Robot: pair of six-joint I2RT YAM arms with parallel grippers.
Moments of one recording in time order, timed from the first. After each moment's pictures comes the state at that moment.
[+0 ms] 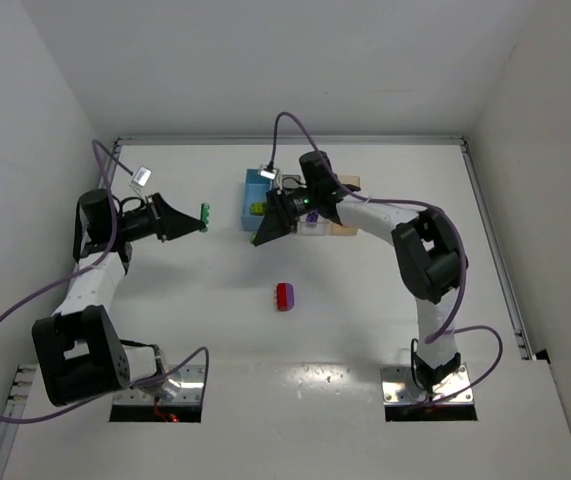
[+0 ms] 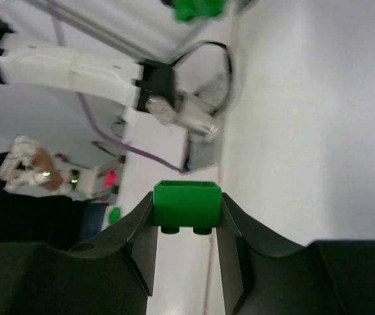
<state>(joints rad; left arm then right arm) 0.28 1.25 0.71 0.20 1.35 -0.53 0.57 2.04 1.39 0.20 -1.37 0.48</state>
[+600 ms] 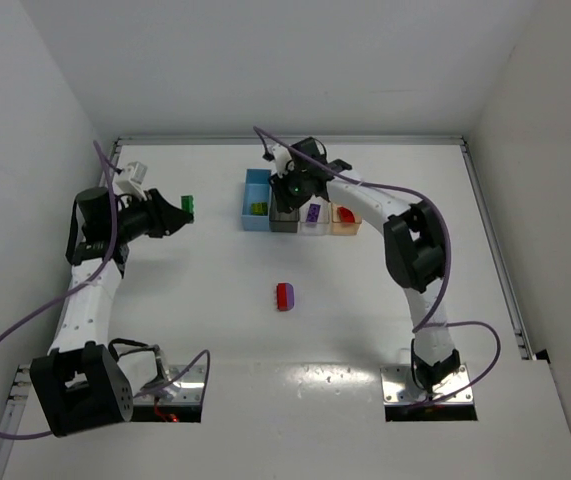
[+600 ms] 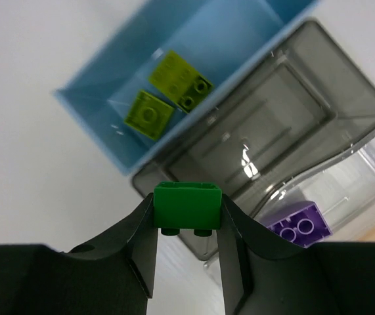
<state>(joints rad) 0.25 1.08 0.80 -0.15 0.82 -0.24 0.54 2.15 1.76 -0.43 -0.24 -0.12</state>
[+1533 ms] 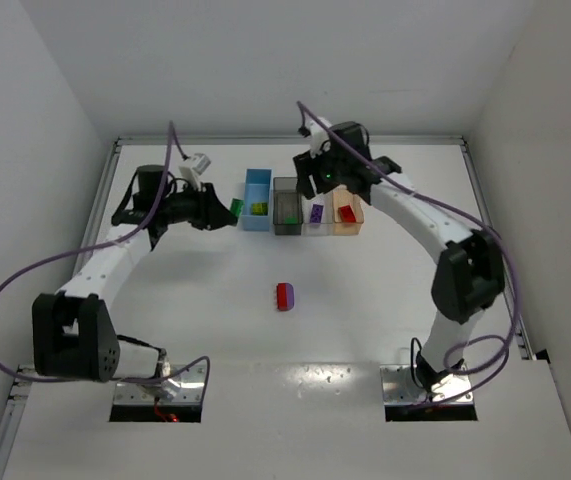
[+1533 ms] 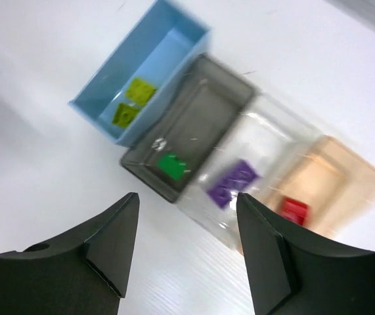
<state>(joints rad) -0.06 1.32 0.95 -0.22 0.78 -0.14 0.48 1.83 1.55 -0.37 -0.17 -0.06</state>
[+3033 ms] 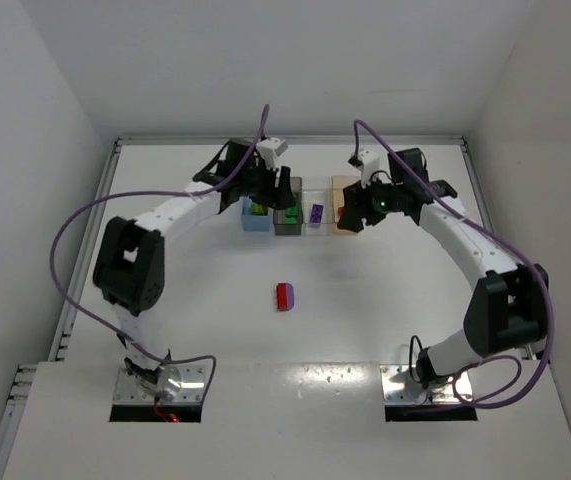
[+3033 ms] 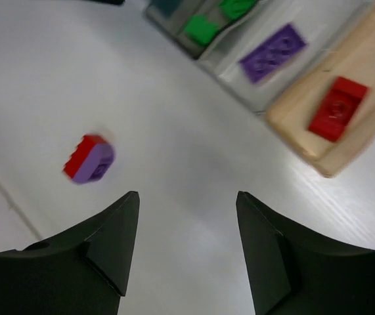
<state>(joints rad) -0.43 1.88 1.46 -0.22 0.38 -0.16 0.22 1.52 1.19 -0.51 -0.51 -0.17</state>
